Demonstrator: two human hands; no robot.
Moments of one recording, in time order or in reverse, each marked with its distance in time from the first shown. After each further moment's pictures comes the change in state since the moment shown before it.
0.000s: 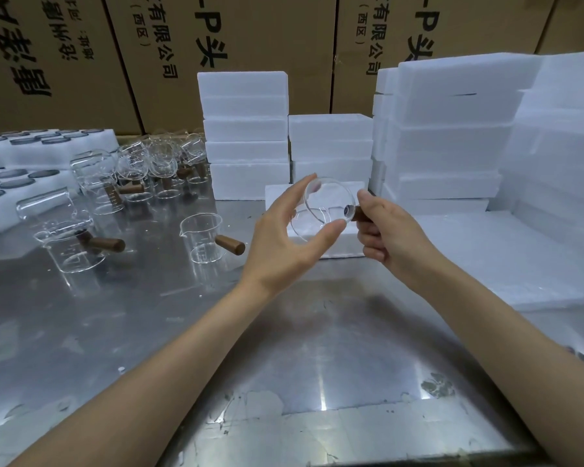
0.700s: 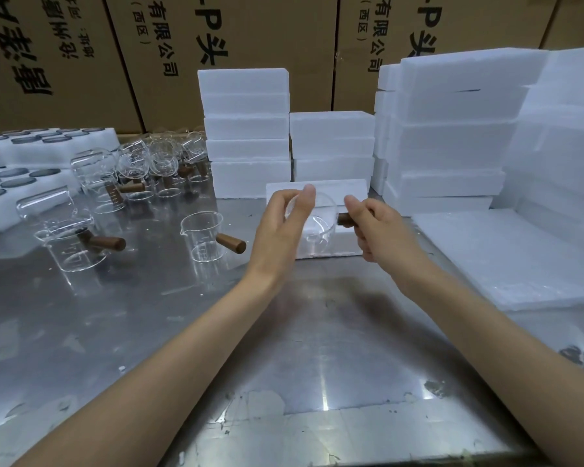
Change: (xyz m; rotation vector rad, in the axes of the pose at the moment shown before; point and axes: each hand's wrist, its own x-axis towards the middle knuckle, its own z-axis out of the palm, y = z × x) left_hand 0.009 -0.009 0.004 -0.211 0.074 -0.274; right_hand 0.001 0.006 0.015 -0.303 0.138 -0.076
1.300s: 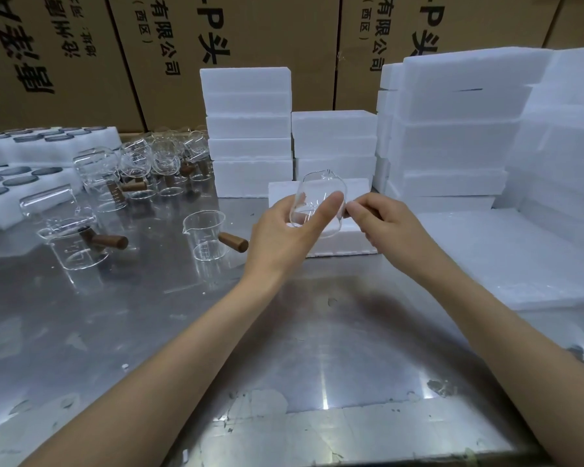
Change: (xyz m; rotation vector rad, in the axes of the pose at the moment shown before) left_hand -0.005 0.010 -0.002 0.272 0.025 -0.073; right_hand 0.001 -0.001 -0.016 -0.240 -0.055 -0.216
